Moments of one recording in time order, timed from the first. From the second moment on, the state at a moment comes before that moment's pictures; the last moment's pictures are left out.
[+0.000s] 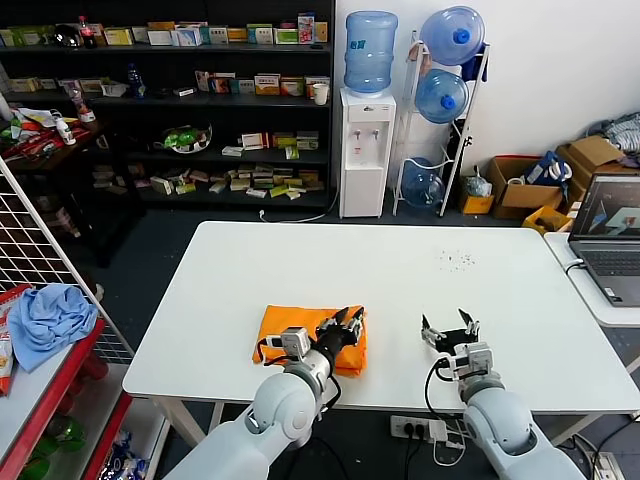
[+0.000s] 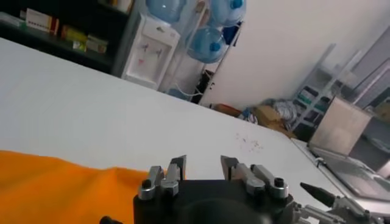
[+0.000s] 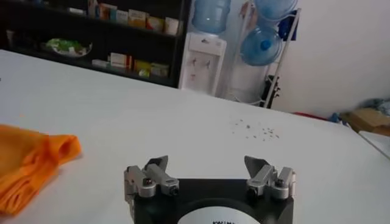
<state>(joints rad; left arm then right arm) 0.86 -1.26 0.23 -1.72 -0.92 0.20 -0.42 -1.15 1.03 0.26 1.70 0.39 -0.30 0.26</state>
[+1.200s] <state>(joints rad) 0.91 -0.88 -0.01 -1.61 -0.99 0.44 -0.10 -1.19 0.98 0.26 1.71 0.39 -0.22 0.16</state>
